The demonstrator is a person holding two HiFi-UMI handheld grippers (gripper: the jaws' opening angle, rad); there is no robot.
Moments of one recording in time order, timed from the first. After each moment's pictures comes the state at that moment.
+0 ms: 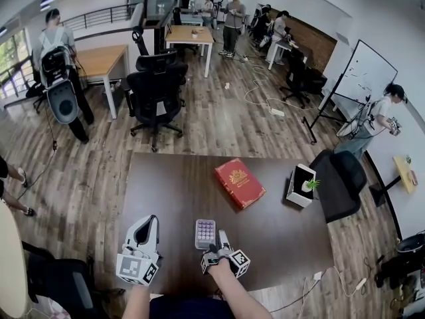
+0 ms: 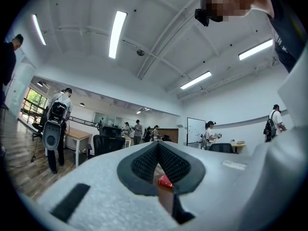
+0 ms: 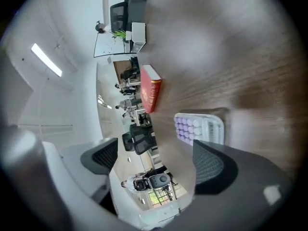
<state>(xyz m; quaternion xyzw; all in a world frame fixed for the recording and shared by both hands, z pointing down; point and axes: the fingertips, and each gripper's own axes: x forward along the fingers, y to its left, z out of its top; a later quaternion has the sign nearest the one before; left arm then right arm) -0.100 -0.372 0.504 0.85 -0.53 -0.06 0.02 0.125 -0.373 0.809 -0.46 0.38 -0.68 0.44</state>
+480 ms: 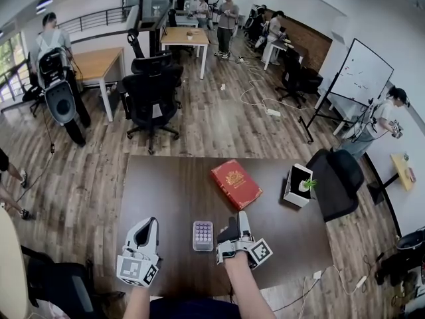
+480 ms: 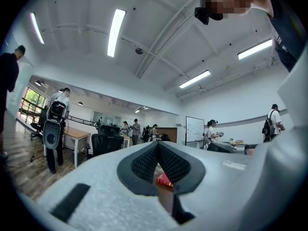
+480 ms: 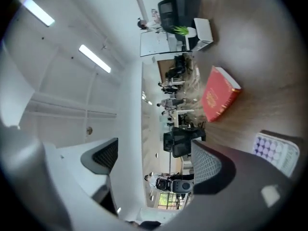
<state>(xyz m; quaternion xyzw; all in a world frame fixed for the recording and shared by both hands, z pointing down) -0.091 -0.376 0.509 0.85 -0.52 -0.05 0.02 0.184 -0.423 0.606 -0.40 0.56 -0.50 0.51</state>
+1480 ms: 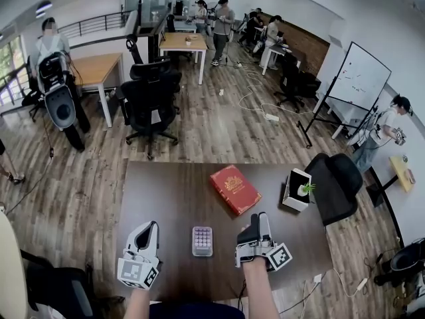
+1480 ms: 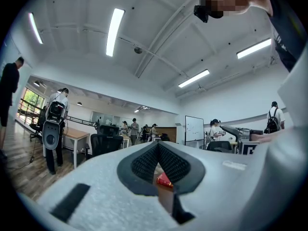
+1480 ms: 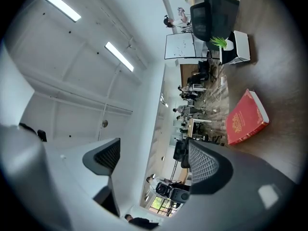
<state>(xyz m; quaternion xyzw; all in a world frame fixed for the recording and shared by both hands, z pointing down) -0.089 -0.384 0.512 0.86 -0.52 -0.05 0.02 0.241 -0.414 0.533 -0.41 0.65 -0.39 0.51</state>
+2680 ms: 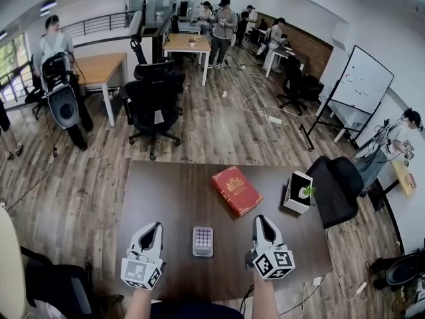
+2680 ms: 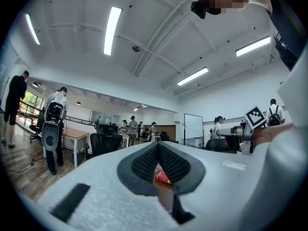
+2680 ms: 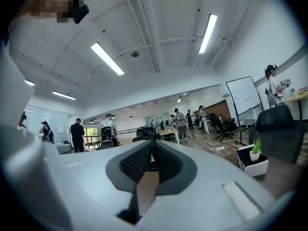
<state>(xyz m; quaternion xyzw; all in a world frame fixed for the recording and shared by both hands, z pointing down) -0.081 -0.376 0.515 0.86 -0.51 -0.03 0.02 0.223 -0.396 0.508 -0.61 0.79 -0.09 0.07</state>
